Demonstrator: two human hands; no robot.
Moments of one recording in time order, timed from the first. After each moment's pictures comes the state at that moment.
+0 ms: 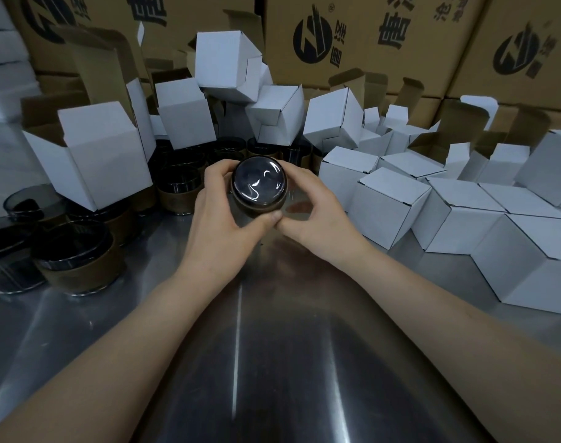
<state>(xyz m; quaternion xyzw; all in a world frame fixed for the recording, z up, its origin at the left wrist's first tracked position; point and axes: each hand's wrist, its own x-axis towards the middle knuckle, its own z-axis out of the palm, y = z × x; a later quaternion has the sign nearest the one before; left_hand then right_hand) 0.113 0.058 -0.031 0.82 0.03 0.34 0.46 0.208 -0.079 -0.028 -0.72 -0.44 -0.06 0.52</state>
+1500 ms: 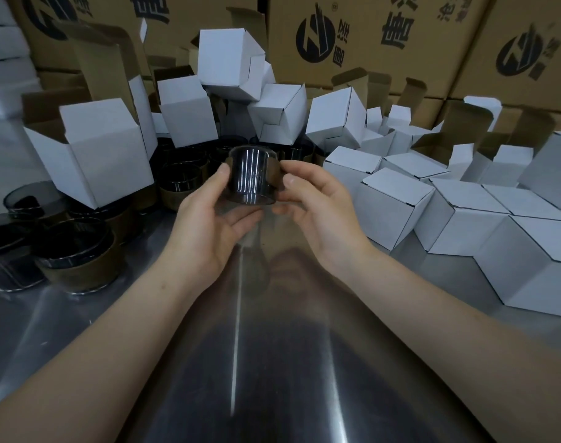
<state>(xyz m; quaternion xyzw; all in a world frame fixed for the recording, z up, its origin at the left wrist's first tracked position) 0.116 0.063 -0.017 0.47 0.07 0.19 0.86 0.191 -0.066 -0.015 -0.54 -0.23 0.12 0.80</state>
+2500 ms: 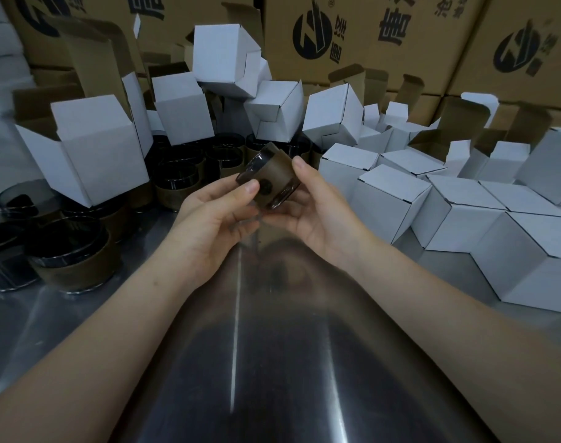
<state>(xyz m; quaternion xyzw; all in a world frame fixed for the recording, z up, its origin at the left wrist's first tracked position) 0.113 0.068 -0.021 0.56 0.01 0.13 0.82 0.204 -0.073 -0.015 -0.53 -0.20 0.25 0.79</state>
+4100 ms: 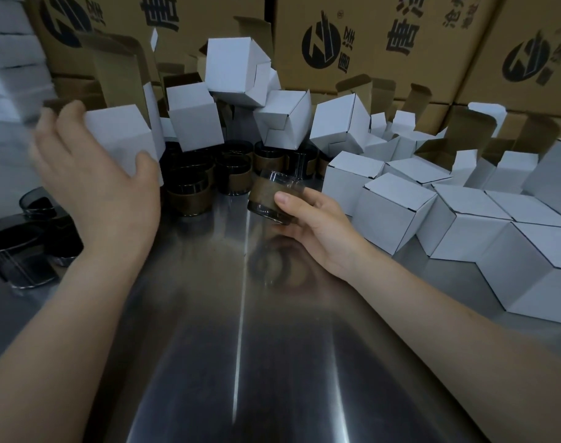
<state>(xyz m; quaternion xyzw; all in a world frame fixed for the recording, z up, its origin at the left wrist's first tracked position) 0.101 0.156 -0.005 0.76 0.28 0.53 0.25 0.203 -0.072 -0.026 -0.54 -0.25 0.25 0.76</state>
